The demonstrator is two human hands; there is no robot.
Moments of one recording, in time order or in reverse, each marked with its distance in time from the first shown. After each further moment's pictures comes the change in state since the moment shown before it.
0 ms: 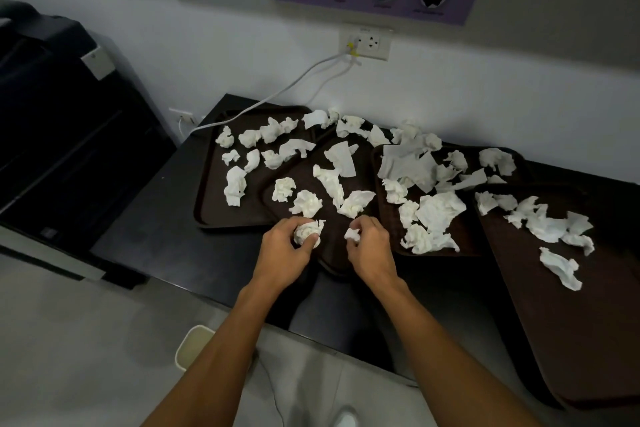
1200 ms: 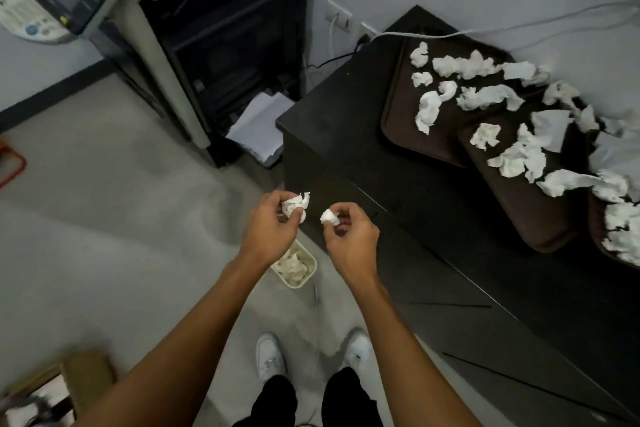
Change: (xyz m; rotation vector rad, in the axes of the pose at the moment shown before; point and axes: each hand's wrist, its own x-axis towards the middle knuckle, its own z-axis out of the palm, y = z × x) left_hand -0.173 -0.239 -0.249 -0.101 0.280 -0.377; right_hand -0.190 -0.217 0.272 0.265 -0.243 -0.039
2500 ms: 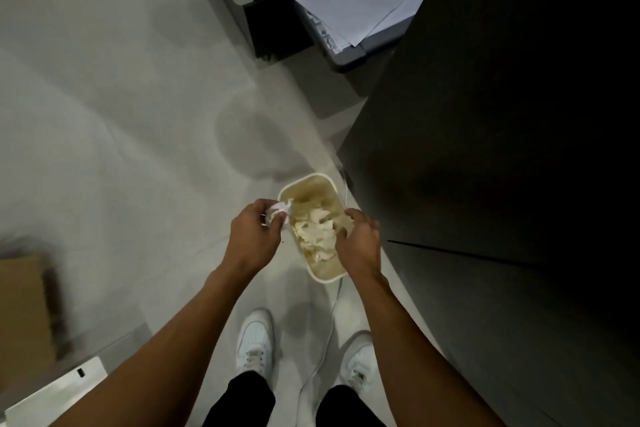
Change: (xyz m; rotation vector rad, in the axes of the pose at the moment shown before) left_hand 0.063 -0.411 0.124 0.047 0.193 -0.449; right_hand 0.108 0.386 0.284 -0.544 -0.480 0.138
